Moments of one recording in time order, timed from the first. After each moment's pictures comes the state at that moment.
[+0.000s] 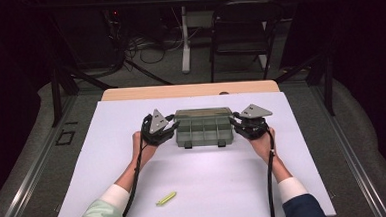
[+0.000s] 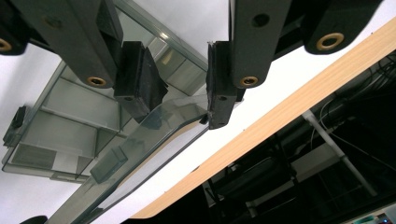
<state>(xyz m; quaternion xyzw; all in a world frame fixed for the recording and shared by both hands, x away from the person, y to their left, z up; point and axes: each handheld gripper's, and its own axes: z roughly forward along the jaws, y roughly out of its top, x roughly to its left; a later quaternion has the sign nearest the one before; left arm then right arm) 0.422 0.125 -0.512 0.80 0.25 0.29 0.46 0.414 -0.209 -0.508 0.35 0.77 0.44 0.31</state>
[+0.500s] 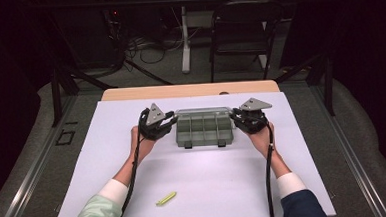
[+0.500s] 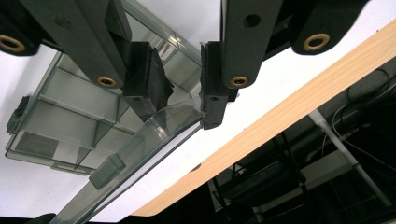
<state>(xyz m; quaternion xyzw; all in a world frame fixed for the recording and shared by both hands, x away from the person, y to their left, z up) 0.436 0.130 -0.500 0.81 0.26 0.26 0.47 0.427 -0.209 -0.497 0.38 0.76 0.43 0.30</state>
